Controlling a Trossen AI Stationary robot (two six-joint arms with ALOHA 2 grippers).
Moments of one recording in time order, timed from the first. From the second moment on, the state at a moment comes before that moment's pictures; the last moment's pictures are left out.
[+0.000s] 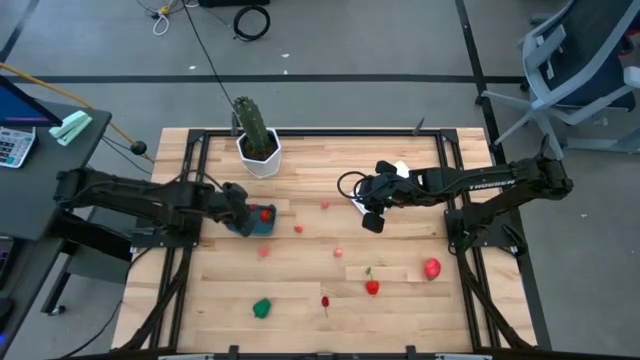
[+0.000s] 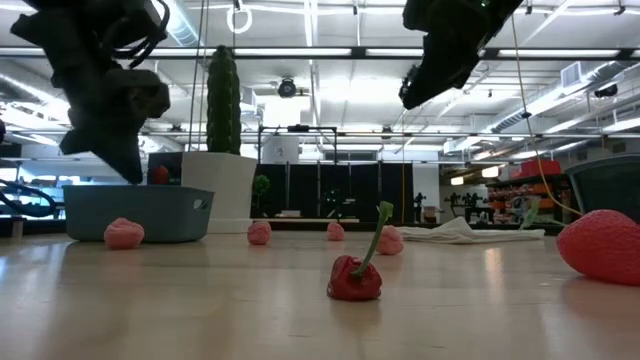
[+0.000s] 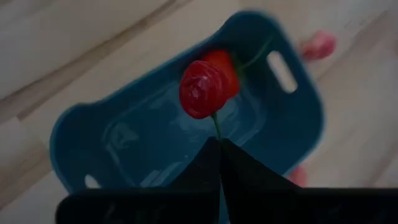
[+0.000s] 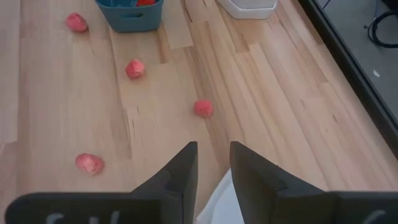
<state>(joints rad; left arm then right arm) -0.02 0.95 0.53 -0.64 -0.16 -0.90 0.01 1.32 1.02 -0.54 0.26 0.18</state>
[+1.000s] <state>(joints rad) -0.25 0.99 0.52 -0.25 -0.07 -1.02 0.01 1.32 1.02 -0.52 0.26 0.15</state>
